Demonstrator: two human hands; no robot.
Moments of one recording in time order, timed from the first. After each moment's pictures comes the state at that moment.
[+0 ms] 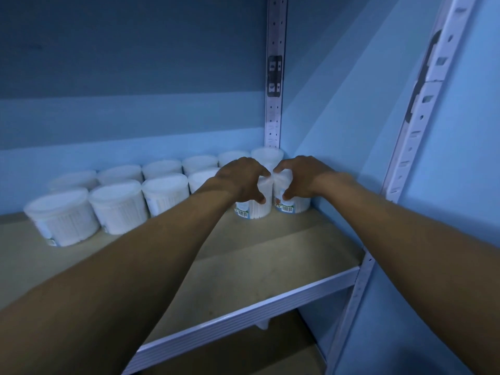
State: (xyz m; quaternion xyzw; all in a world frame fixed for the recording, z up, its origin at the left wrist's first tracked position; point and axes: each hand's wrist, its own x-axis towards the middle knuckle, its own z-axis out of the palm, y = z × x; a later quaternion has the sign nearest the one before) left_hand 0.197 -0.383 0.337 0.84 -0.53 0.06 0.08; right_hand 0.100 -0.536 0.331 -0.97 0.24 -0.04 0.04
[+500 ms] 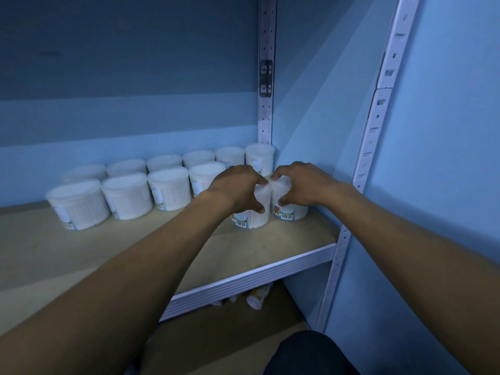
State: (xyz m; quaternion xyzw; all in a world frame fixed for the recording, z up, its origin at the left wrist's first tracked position) left_hand 0.132 -0.334 0.340 0.84 -0.53 0.06 0.07; right_hand 0.028 -0.488 0.334 -0.97 0.22 -0.07 0.07
